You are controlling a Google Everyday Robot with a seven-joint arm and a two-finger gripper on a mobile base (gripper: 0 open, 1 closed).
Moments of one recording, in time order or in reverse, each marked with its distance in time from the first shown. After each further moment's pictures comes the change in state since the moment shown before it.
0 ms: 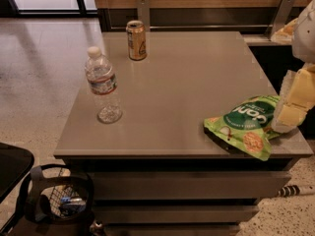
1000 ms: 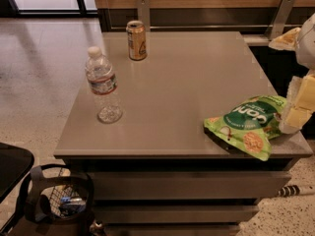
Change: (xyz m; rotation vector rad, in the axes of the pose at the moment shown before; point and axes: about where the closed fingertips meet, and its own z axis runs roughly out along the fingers) arm 0.016 -0.013 0.023 -0.029 -0.064 -0.077
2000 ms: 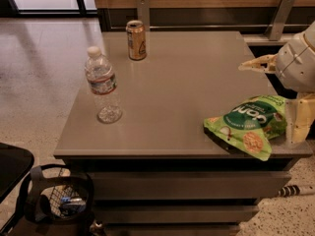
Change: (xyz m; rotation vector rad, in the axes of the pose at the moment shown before) arm 0.009 0.016 0.049 -0.138 -0.056 -0.414
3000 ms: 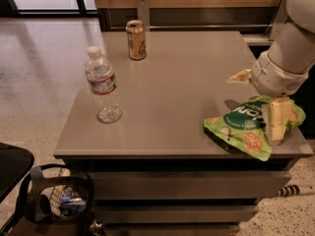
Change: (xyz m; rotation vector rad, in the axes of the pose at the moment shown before) arm 0.029 -0.025 0.066 -0.118 0.045 0.038
